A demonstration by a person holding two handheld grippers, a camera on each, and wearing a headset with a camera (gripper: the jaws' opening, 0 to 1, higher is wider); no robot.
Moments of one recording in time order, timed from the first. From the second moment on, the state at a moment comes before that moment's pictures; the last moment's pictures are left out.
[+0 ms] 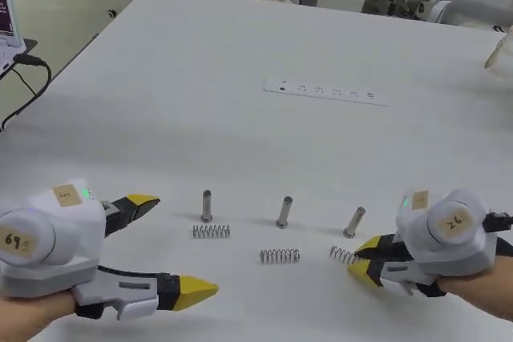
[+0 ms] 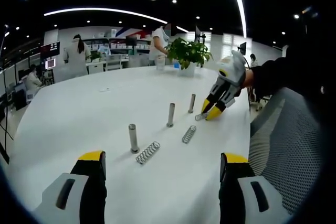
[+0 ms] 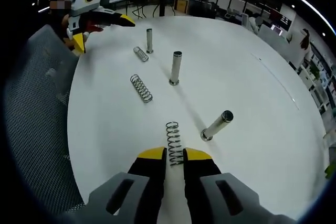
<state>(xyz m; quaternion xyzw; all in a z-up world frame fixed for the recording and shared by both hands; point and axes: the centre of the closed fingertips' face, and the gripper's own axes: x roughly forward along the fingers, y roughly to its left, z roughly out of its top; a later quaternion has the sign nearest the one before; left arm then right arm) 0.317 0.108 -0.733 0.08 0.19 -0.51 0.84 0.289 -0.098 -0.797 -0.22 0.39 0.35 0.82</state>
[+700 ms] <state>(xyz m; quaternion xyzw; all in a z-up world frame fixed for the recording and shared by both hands) 0.309 0.102 -0.726 0.08 0.18 -0.53 0.82 0.285 -0.082 -0.772 -0.22 0.38 0.37 0.82</state>
